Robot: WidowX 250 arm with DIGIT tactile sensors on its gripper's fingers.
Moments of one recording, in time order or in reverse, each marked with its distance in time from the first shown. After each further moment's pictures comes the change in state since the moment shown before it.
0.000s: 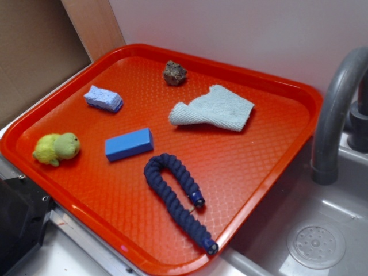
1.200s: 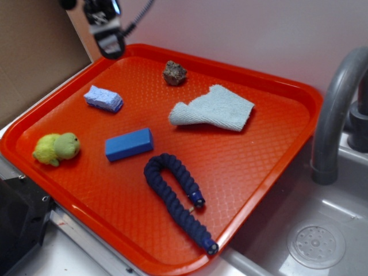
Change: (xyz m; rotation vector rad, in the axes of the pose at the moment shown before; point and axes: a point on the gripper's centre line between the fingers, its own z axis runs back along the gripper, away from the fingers) arm 0.123 -0.032 -0.107 0.091 0.074 -0.729
